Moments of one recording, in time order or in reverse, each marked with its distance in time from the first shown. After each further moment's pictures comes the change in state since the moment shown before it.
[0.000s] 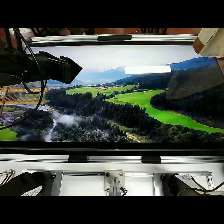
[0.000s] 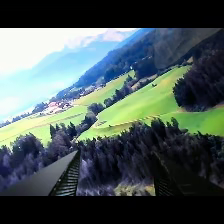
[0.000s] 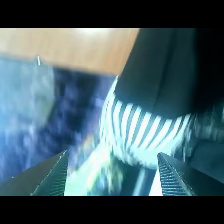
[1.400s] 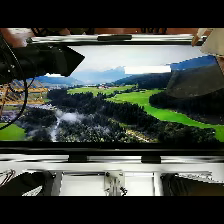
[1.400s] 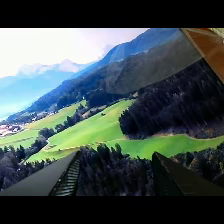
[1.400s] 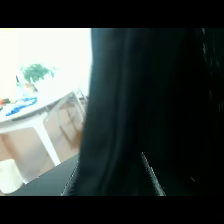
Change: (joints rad) left arm 0.000 0.045 0.001 -0.143 0.108 -0.098; right arm 0.000 -0.420 -0.001 -0.425 -1.361 0.301
